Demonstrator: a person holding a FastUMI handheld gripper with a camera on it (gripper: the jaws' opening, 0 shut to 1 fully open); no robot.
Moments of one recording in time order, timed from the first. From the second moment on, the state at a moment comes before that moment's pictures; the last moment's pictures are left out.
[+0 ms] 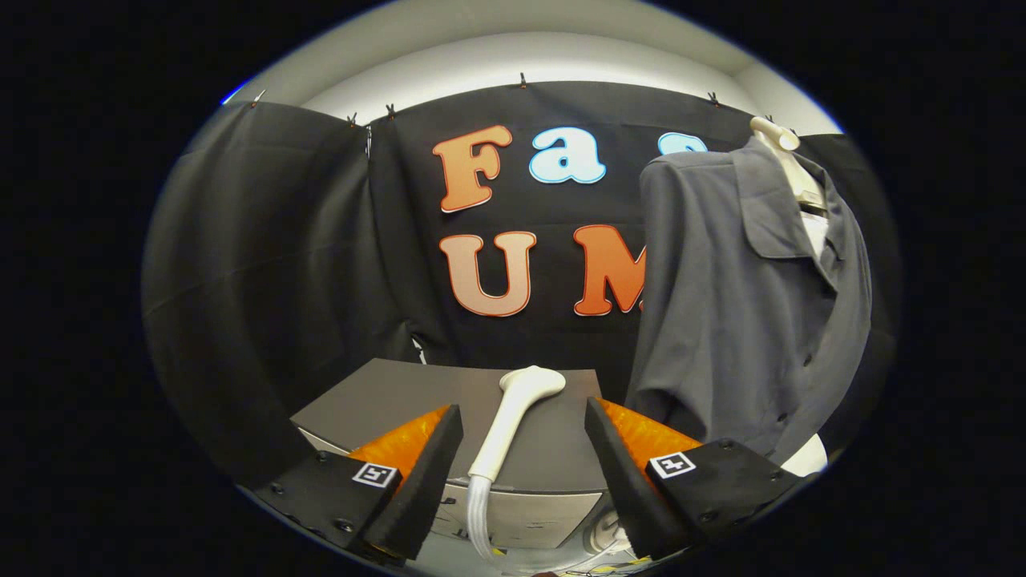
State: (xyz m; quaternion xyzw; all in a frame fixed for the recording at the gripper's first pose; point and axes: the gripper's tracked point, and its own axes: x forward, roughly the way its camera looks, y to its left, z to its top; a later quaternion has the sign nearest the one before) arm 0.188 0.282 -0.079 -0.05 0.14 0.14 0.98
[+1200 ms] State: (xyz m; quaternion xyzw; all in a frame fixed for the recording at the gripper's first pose) arm 0.356 0.318 -0.259 -0.07 0.30 0.08 0.95
